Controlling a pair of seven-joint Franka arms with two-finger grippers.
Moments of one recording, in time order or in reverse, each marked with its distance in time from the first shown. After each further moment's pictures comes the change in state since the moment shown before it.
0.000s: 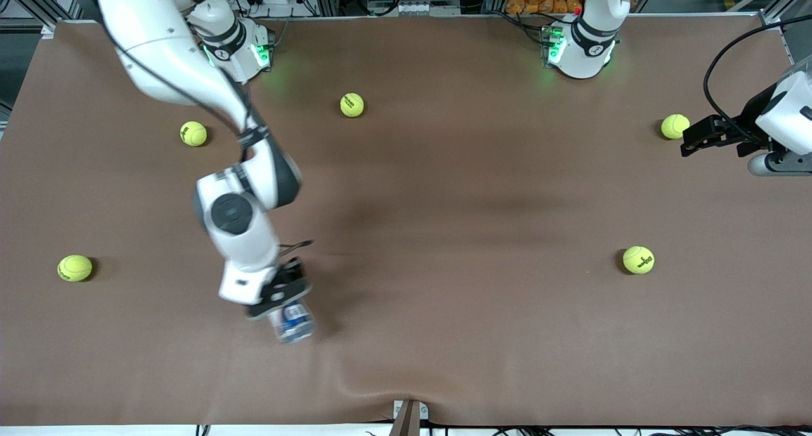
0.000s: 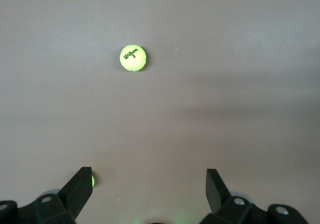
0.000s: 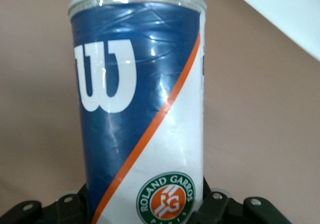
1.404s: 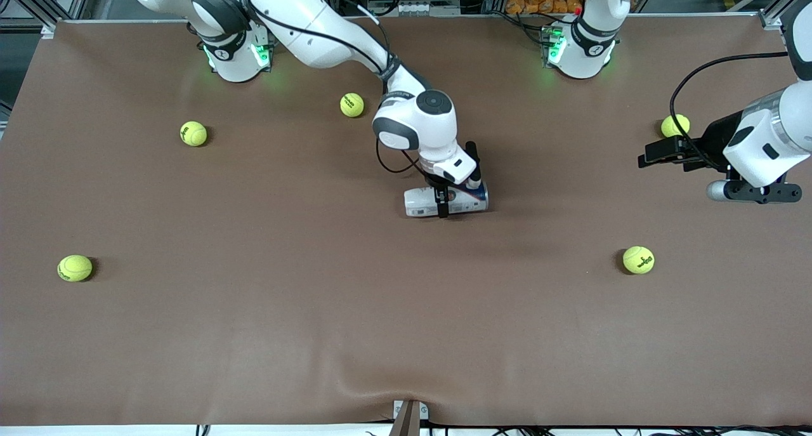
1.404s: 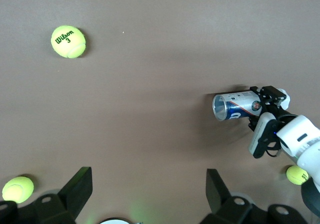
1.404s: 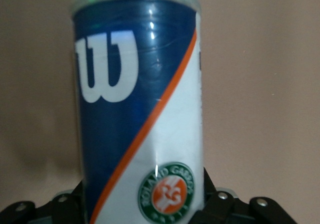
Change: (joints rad) left arm 0.002 0.086 -0.002 -0.006 -0.217 -0.005 0.000; right arm 0.495 0.205 0.020 0.010 -0.148 0.223 -0.305
